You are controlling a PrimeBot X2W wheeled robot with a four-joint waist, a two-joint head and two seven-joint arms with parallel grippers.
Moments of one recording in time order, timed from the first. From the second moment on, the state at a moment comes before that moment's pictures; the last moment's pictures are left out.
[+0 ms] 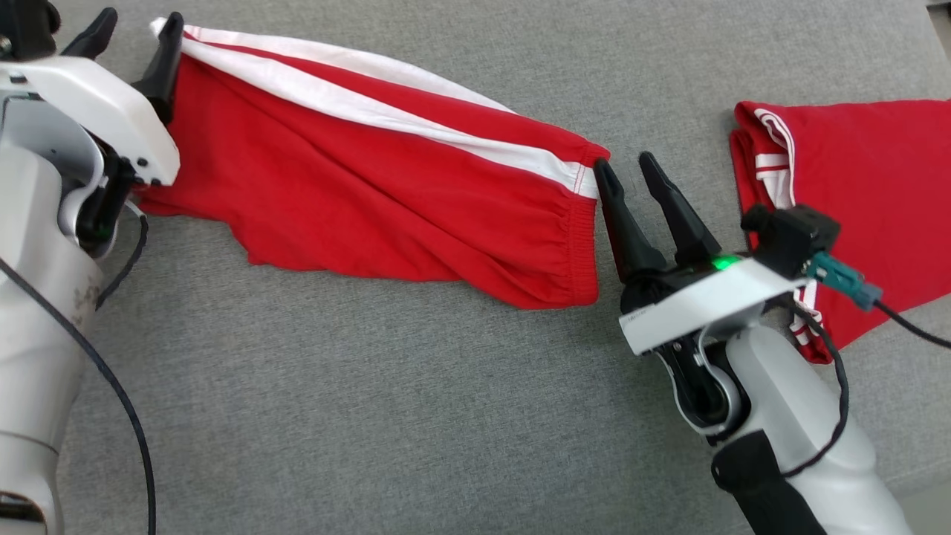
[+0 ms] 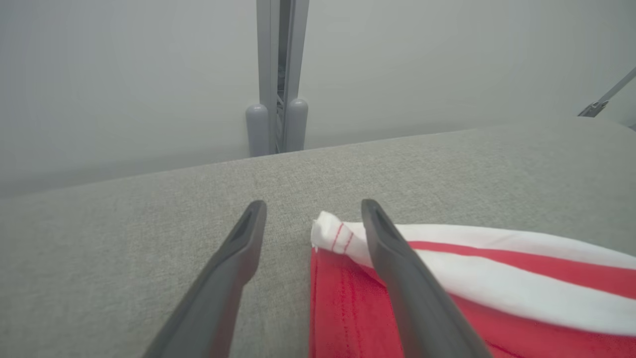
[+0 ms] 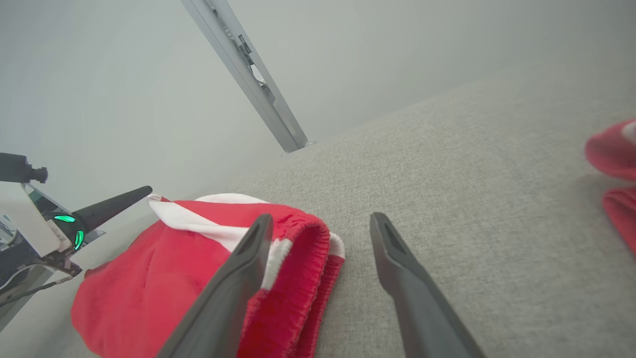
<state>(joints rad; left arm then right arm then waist) -1.04 0.36 -0.42 0.87 -0.61 -0.12 0.04 -0.60 -0.05 0.44 0.43 0.71 0.13 -0.26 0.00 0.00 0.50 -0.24</state>
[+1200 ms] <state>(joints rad) -0.24 0.32 -0.33 0.14 -0.46 0.26 -0.26 -0.19 -0.05 0.02 0.17 0.17 0.13 -0.26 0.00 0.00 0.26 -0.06</state>
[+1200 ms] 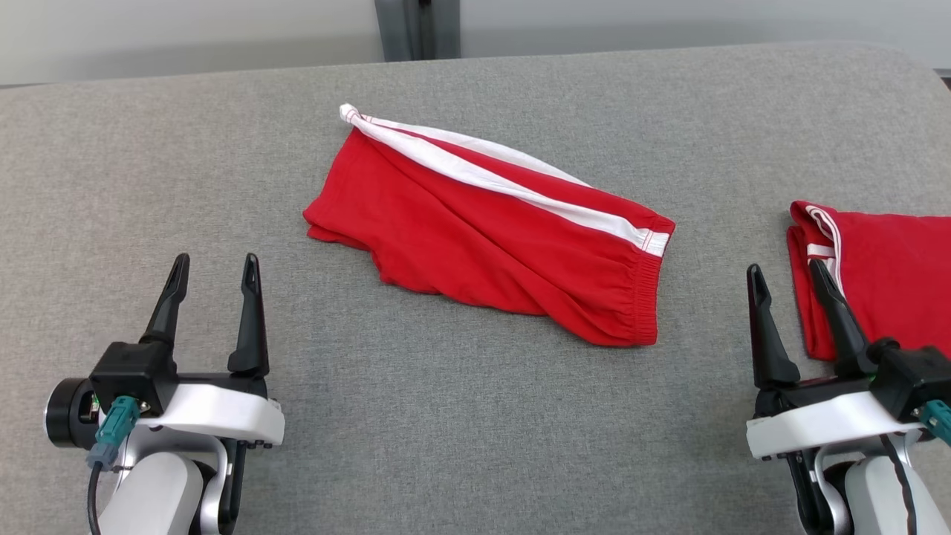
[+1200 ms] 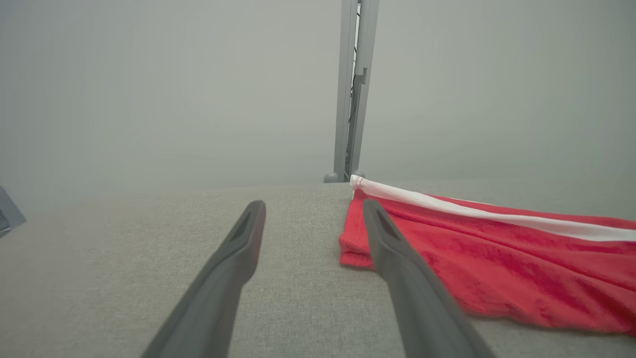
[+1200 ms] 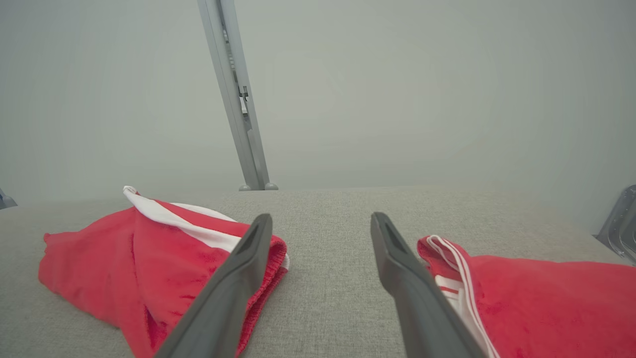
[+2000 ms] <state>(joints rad) -0.39 0.34 -0.38 0.23 -0.44 0.17 -0.19 -0.18 -0.05 0.04 0.15 0.21 0.13 -0.24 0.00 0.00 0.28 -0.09</state>
